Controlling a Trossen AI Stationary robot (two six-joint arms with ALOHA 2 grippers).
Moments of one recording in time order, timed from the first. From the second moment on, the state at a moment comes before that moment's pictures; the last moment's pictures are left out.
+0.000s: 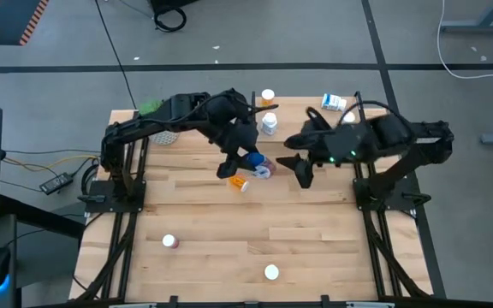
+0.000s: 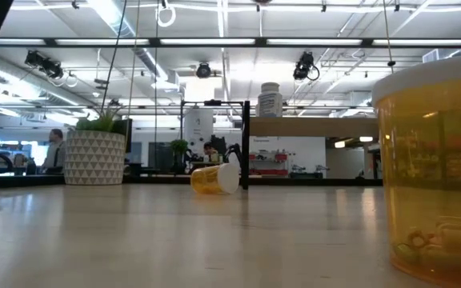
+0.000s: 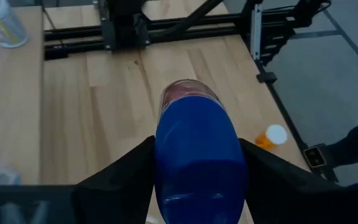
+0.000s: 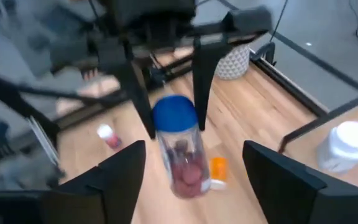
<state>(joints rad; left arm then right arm) 0.15 1.85 2.23 -1.15 0.37 0.22 0.25 1.43 1.88 -1.05 0.43 0.54</state>
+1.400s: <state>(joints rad) 0.19 1.84 2.23 -1.01 0.37 0.10 0.07 1.56 1.87 -1.01 0.24 0.41</state>
